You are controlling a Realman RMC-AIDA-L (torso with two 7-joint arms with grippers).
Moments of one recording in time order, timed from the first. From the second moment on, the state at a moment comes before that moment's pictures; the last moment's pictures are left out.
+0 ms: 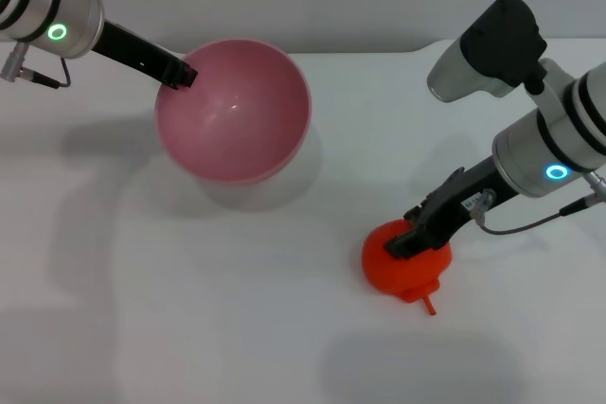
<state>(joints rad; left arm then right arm) -0.85 -1.98 1.07 0.91 2.52 1.24 -2.36 0.68 2.07 -1.44 -1.10 -2.40 -1.41 2.44</state>
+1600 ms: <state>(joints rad) -0.88 -2.00 1.09 0.90 2.52 1.23 -2.36 0.55 2.09 -1.29 -1.76 -2.44 -1.34 2.47</state>
